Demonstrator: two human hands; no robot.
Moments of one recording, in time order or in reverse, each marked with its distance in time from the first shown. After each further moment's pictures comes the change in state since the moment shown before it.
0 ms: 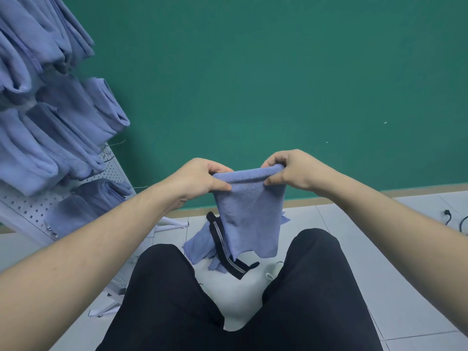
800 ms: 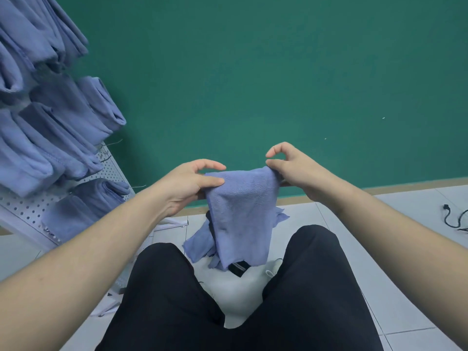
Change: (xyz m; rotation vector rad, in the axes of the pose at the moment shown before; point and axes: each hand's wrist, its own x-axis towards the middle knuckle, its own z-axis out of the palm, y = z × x) left_hand -0.009 -0.011 0.002 -0.465 -0.019 -0.120; right_hand -0.003 0.006 0.013 0.418 0.075 0.085
